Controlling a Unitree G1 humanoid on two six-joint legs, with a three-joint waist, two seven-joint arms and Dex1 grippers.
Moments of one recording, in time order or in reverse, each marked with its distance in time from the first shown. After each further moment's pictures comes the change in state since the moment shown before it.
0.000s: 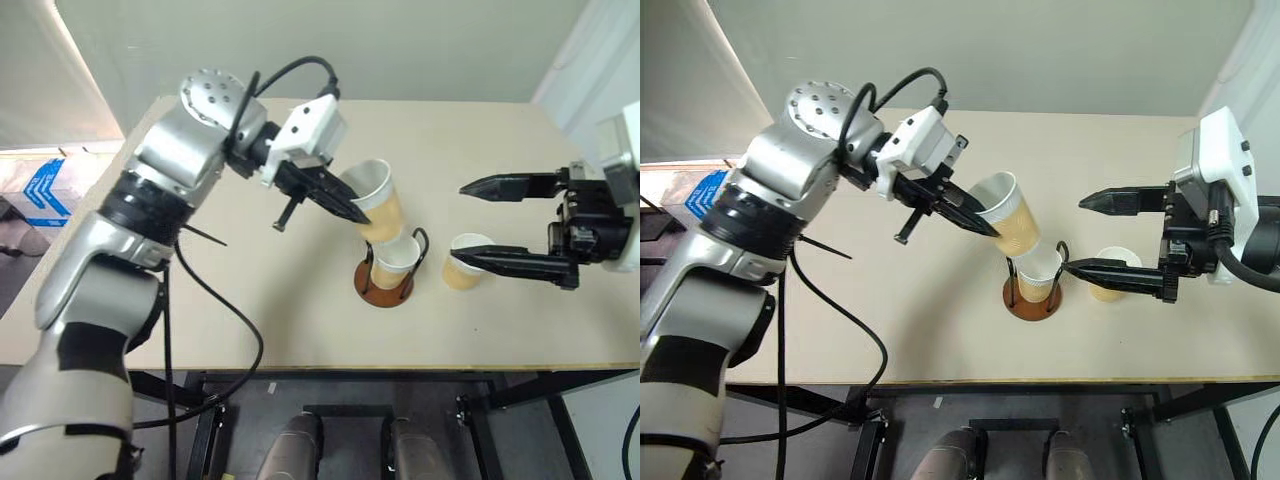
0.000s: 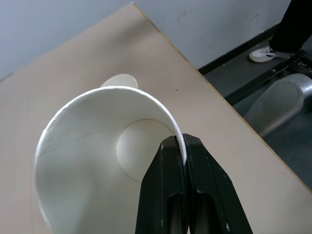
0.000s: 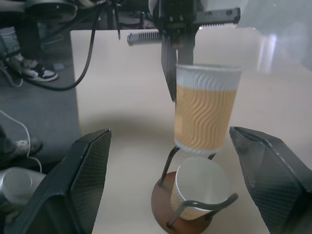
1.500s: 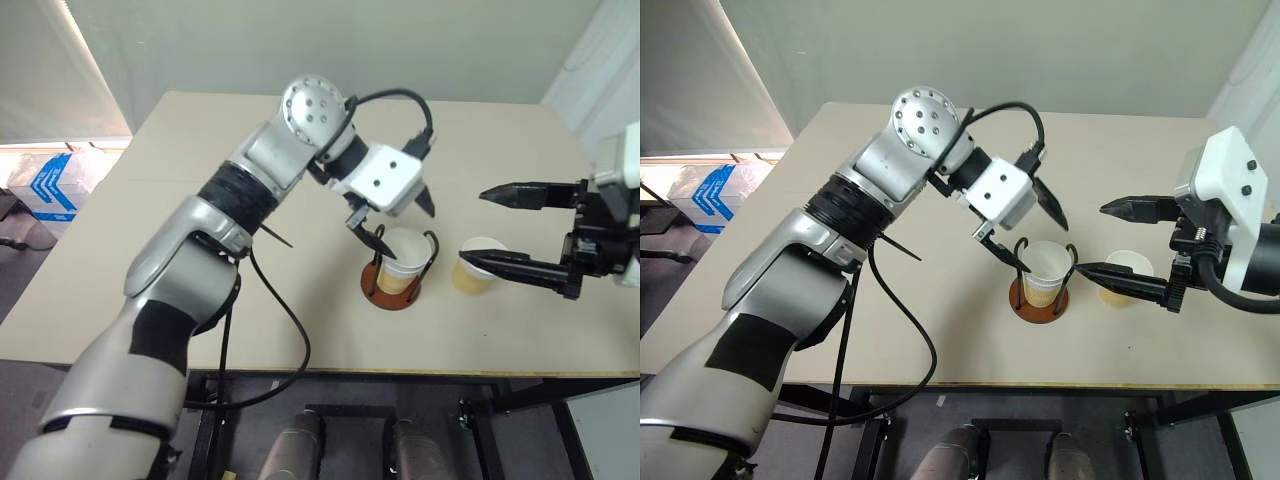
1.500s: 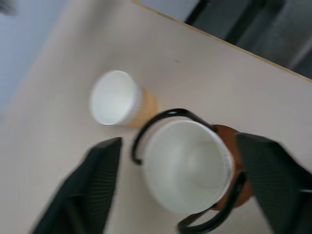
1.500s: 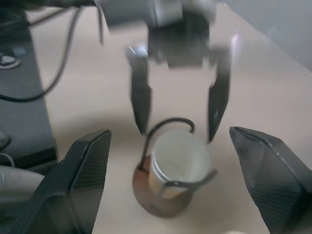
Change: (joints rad) left arm -0.121 -0.276 -0.021 0.268 0.269 -0.394 -0.003; right arm 0.174 -0.155 -0.051 -0.043 0.061 -0.044 -0.200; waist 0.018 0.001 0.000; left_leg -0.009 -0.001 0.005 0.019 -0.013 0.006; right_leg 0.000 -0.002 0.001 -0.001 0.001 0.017
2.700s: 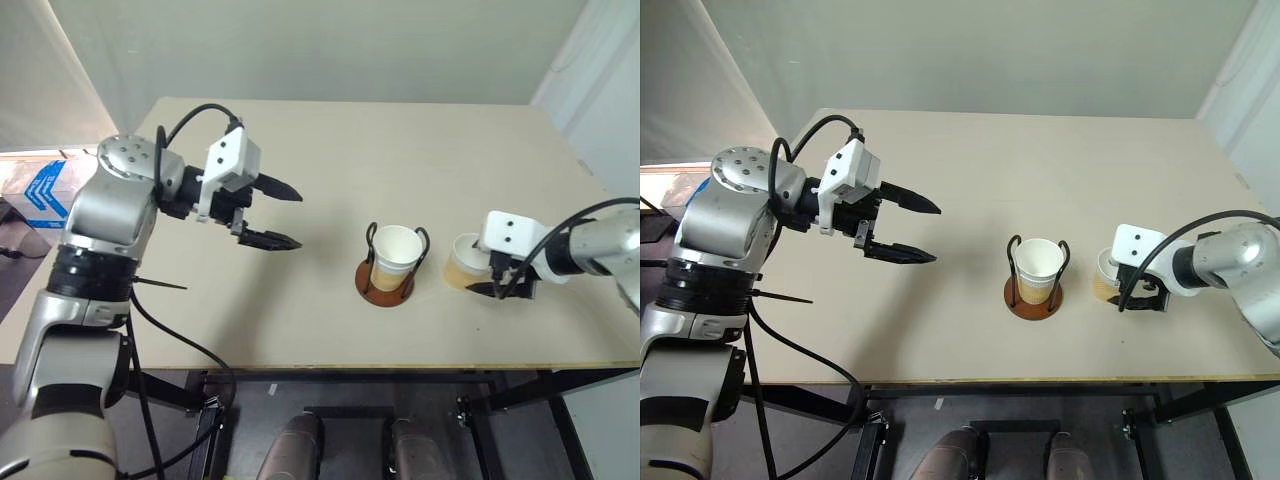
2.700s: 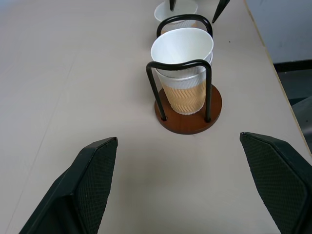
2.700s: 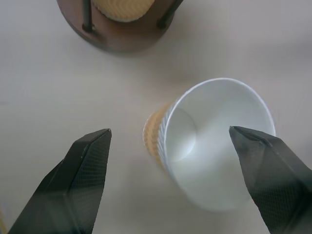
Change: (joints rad) left arm 0.521 0.428 0.440 -0.489 -0.057 0.685 0.093; right arm -0.219 0.077 0.789 0.407 -0.974 -0.385 0.366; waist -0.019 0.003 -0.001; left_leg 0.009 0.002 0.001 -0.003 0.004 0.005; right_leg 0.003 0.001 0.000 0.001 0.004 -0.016
